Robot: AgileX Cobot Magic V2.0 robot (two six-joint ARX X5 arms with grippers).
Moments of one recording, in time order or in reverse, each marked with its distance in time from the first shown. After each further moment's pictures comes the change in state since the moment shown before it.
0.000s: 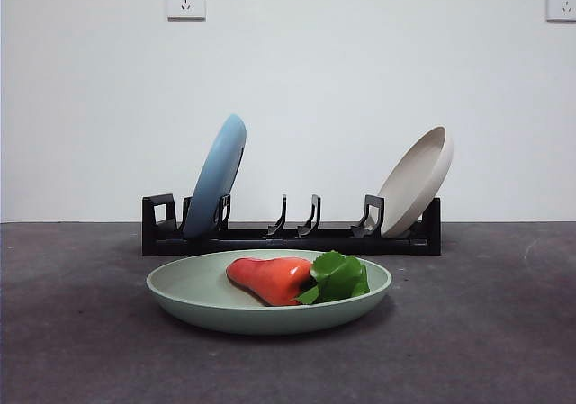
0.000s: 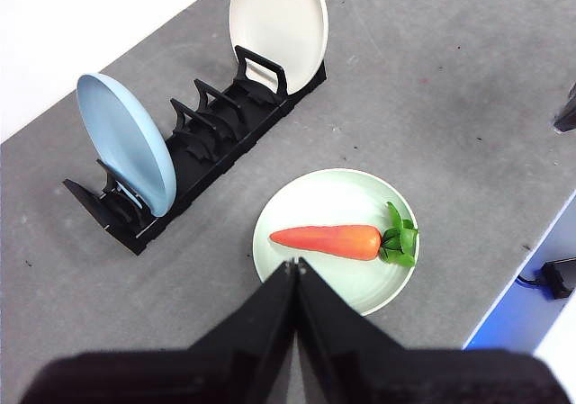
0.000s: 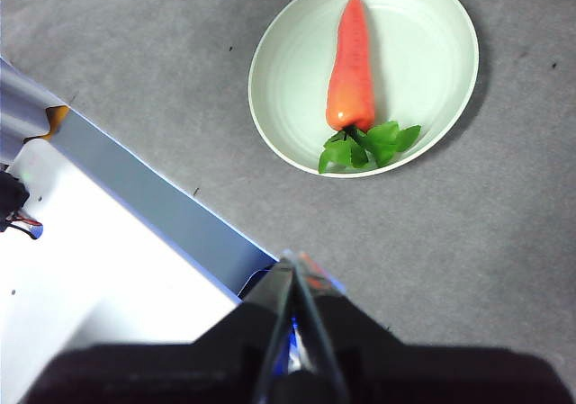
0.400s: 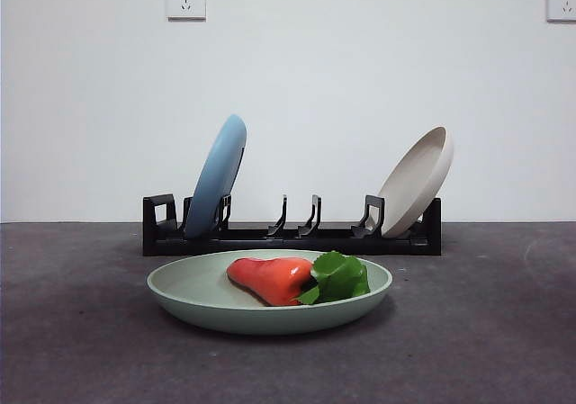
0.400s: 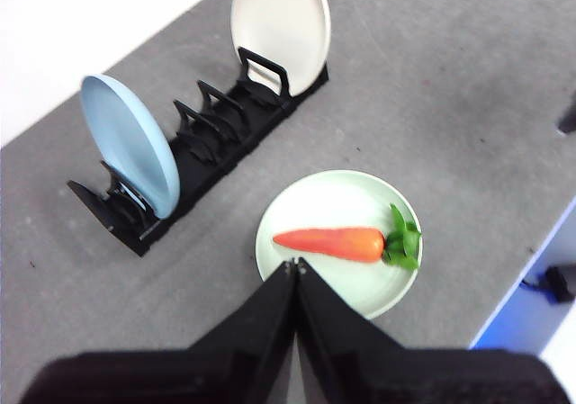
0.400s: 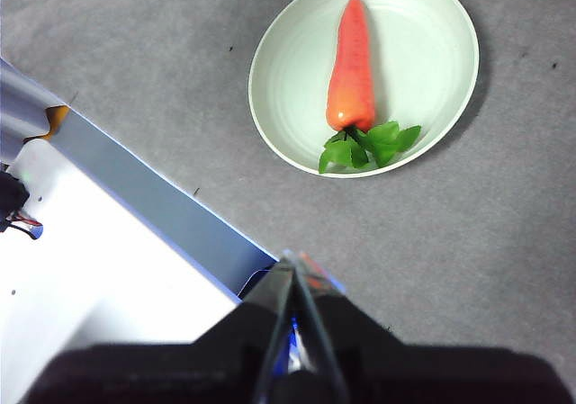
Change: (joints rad) left arm 0.007 0.000 0.000 0.014 -0.008 0.002; right arm 0.000 0.000 0.000 0.000 0.000 0.000
